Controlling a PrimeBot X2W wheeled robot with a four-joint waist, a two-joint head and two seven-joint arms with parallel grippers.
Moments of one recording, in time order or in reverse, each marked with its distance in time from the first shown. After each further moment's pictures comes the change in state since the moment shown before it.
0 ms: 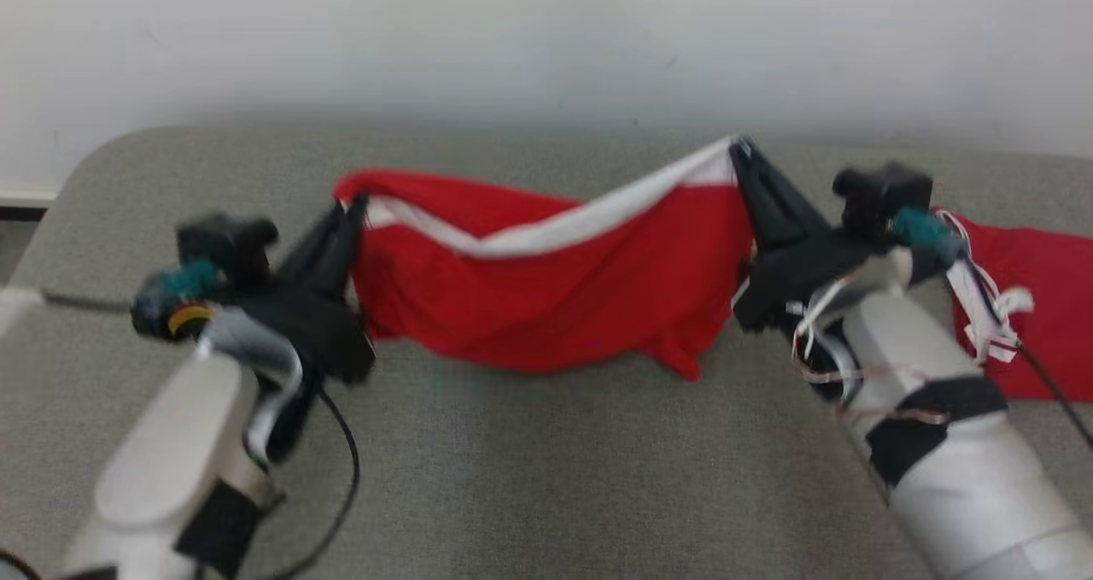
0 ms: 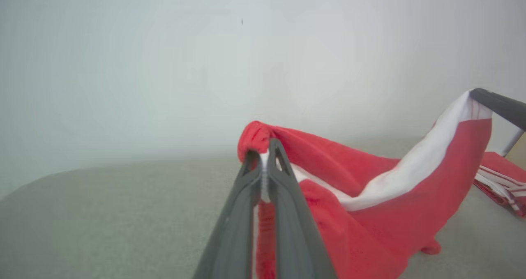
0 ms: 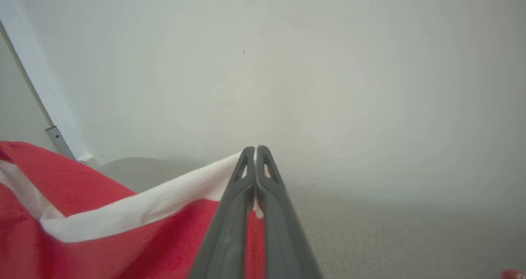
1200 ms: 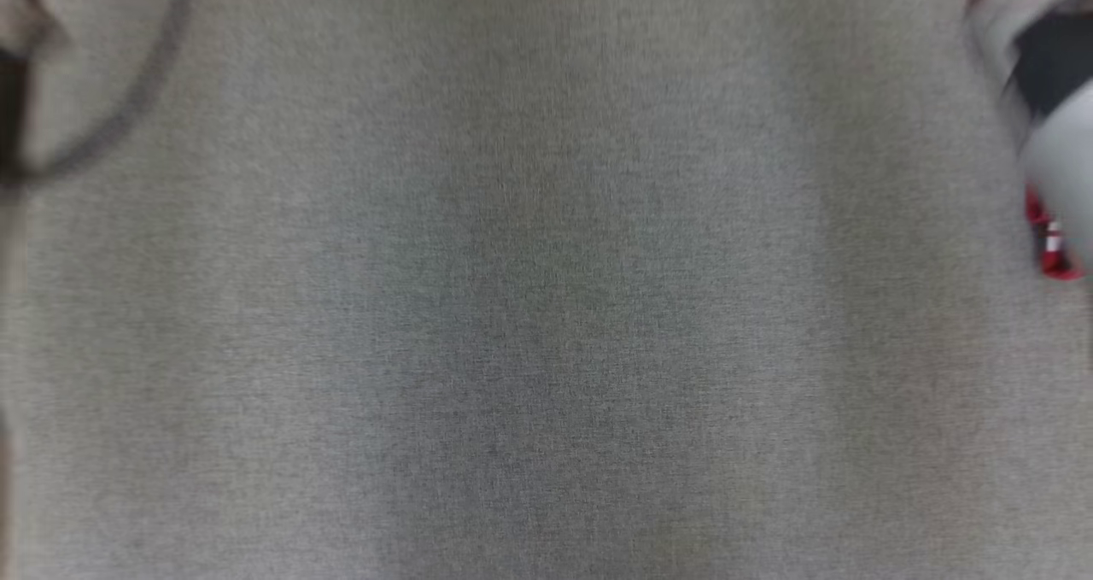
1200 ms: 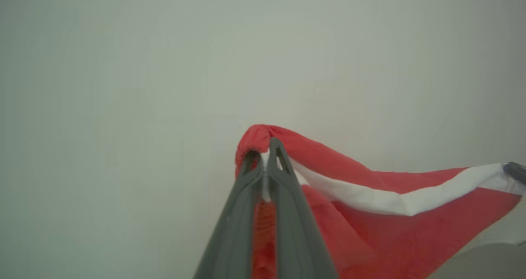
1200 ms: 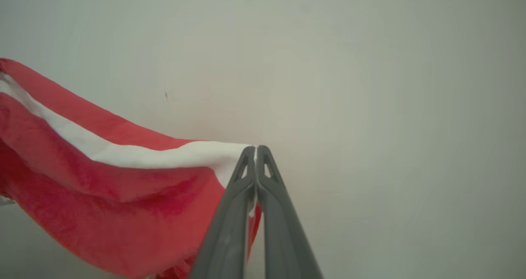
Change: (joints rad) left arm -0.934 0.100 -0.135 0.336 -0.262 0.000 -0.092; right arm -0.847 -0.075 0.286 0.261 0.192 0.000 -0.053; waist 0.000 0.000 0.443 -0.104
